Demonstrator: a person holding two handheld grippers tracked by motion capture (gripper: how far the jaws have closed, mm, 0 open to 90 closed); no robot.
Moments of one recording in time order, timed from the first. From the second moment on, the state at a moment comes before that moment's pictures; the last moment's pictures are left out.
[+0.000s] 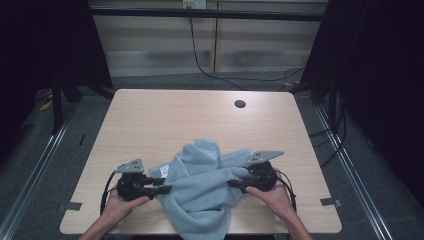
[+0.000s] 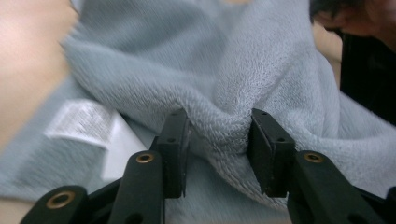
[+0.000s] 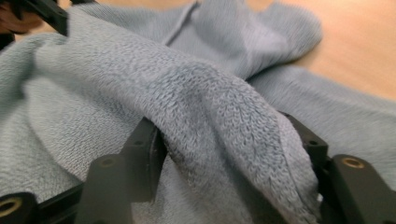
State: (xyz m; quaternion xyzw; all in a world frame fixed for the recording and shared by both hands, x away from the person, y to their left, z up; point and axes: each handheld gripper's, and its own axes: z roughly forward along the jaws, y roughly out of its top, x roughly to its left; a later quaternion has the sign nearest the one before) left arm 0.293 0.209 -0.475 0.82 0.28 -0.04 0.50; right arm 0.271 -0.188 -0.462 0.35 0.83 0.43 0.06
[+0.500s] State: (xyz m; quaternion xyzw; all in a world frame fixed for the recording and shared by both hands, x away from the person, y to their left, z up) left arm 0.371 0.183 -0.486 0.81 0.35 0.01 0.48; right arm 0.283 -0.222 -0.429 0.38 0.77 0.50 0.09
